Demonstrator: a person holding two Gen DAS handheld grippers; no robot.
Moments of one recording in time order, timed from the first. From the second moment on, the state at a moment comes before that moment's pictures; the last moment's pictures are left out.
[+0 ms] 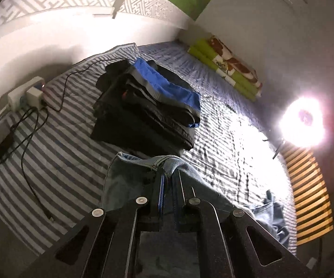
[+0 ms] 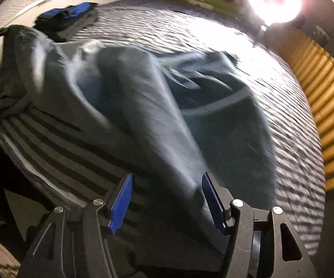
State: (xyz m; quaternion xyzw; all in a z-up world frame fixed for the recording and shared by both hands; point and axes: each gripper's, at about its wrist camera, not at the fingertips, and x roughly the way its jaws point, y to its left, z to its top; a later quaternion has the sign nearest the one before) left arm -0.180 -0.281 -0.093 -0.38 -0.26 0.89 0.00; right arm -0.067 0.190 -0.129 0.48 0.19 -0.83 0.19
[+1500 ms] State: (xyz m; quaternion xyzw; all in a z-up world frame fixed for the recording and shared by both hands) left arm -0.267 -0.198 -0.050 -0.38 -0.20 0.90 -0.02; right arm -0.389 0.145 -0.022 0.40 0.11 -0.90 0.12
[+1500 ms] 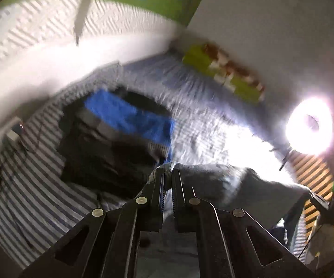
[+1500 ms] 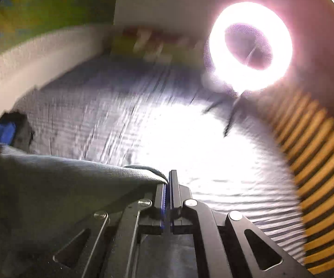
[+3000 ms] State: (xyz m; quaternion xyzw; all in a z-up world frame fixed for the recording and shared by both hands) left arm -0.260 -0.153 -0.098 -0.43 -0.16 0.89 0.01; right arm -0.119 0.201 -0.142 0.48 0.16 -0.85 0.10
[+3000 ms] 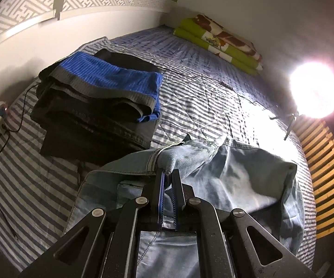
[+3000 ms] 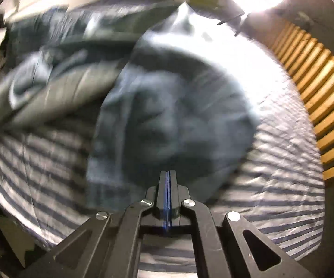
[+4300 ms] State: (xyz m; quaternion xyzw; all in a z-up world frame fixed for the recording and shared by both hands) left arm -0.208 -0.127 -0.080 -0.42 -0.11 0.90 0.04; right arm -0.180 0.247 -0.029 0.34 0.22 -0.92 0.03
